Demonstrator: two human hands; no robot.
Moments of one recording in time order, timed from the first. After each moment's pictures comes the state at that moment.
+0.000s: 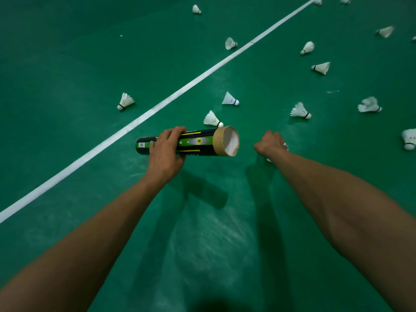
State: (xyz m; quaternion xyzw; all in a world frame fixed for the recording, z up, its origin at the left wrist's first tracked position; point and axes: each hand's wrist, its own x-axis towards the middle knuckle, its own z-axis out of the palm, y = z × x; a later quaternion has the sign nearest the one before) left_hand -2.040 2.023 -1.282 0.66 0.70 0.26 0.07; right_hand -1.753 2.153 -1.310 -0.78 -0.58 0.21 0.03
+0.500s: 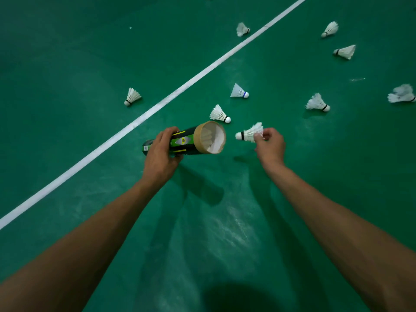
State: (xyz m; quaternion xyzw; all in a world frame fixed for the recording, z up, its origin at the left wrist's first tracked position) left_hand -2.044 2.021 -1.298 0.63 0.71 0.31 0.09; right_hand -1.768 2.130 -1.336 -0.66 -0.49 0.36 0.44
